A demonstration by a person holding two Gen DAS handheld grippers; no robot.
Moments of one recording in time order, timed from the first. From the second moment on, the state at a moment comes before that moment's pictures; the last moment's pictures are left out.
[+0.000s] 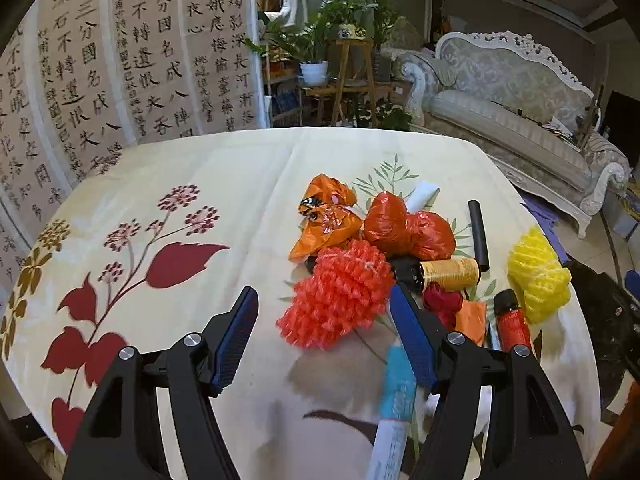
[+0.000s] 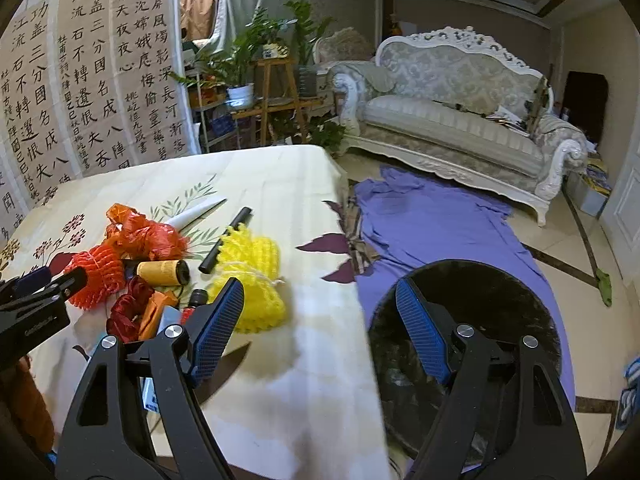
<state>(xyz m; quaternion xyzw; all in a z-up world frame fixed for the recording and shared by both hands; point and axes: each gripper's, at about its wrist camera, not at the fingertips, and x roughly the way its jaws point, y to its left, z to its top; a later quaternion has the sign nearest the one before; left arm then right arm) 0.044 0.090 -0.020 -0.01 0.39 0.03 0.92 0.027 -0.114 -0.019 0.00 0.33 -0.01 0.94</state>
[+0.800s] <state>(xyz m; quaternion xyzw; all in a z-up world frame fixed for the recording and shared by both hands) 0.036 0.110 -0.021 -0.03 0.38 0.01 0.92 0.073 -0.072 -0.046 -0.01 0.39 0.04 0.92</state>
